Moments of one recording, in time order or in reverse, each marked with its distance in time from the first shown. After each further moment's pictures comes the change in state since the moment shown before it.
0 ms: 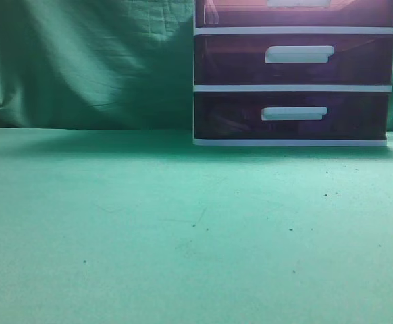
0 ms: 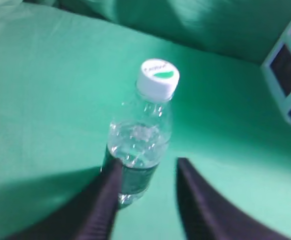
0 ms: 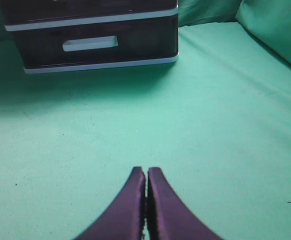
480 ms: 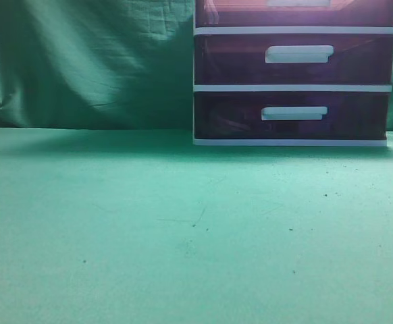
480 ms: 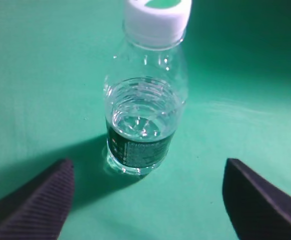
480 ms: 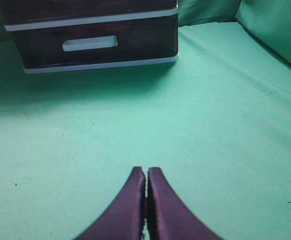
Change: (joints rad) left arm 0.000 0.293 -0.099 0.144 0.046 0.000; right arm 0.000 0.000 0.000 0.000 0.000 0.000
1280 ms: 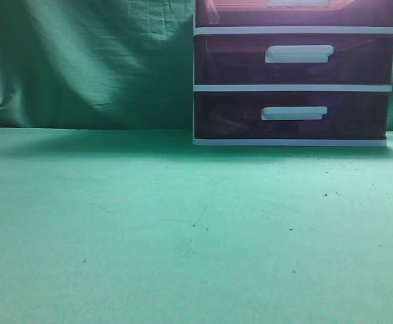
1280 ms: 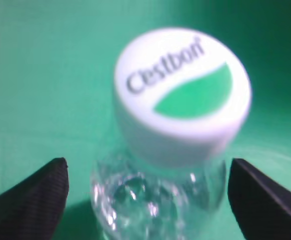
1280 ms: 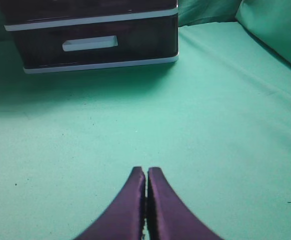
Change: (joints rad) left arm 0.000 0.353 -0.167 0.004 -0.165 0.000; right arm 0.000 0.000 0.000 0.000 0.000 0.000
